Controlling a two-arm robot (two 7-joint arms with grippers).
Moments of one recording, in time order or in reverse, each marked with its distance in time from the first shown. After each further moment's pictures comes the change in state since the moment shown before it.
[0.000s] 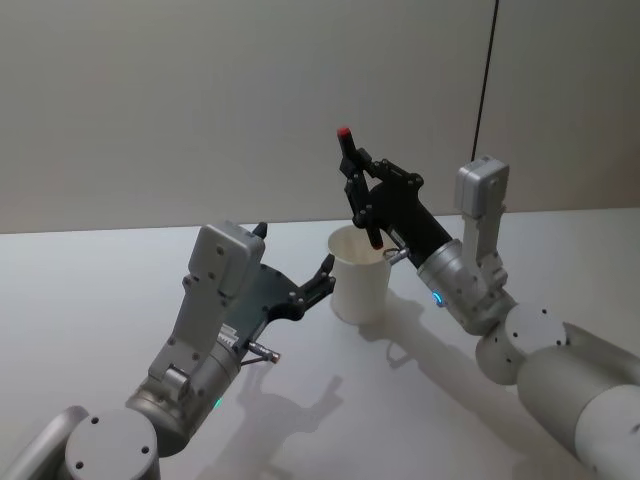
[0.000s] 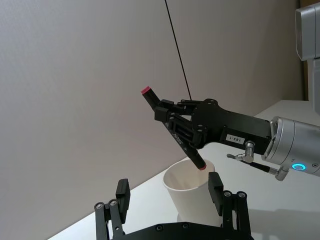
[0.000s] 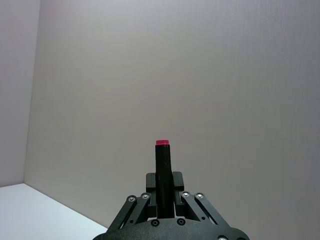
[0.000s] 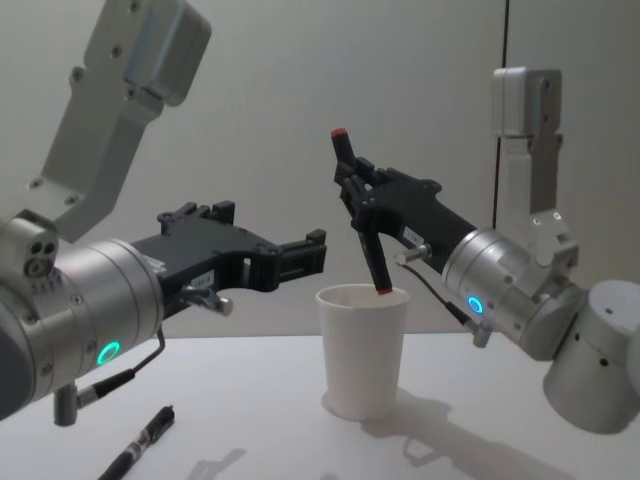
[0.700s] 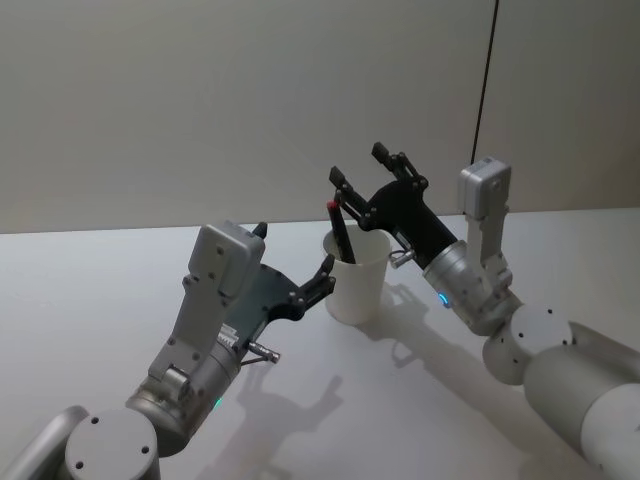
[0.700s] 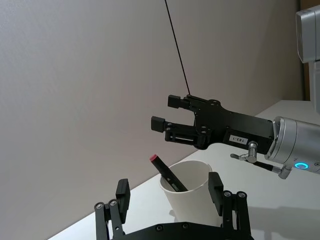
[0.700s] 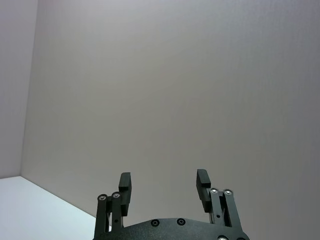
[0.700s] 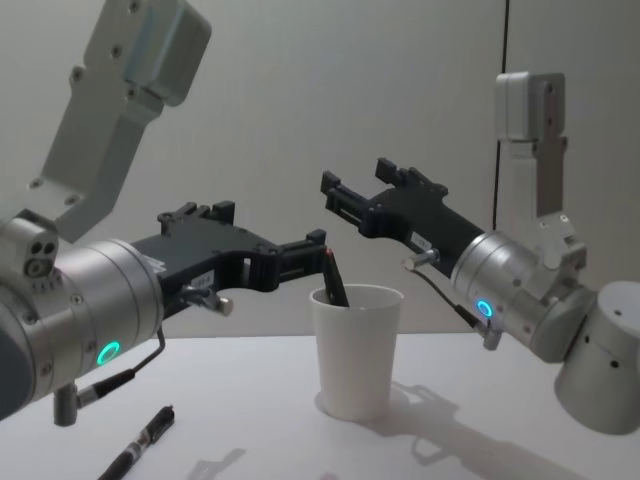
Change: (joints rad) left arm 0.000 0.000 0.000 0.000 0.000 0.000 0.000; right arm 0.006 0.010 0.011 0.014 -0.037 -0.004 -0.011
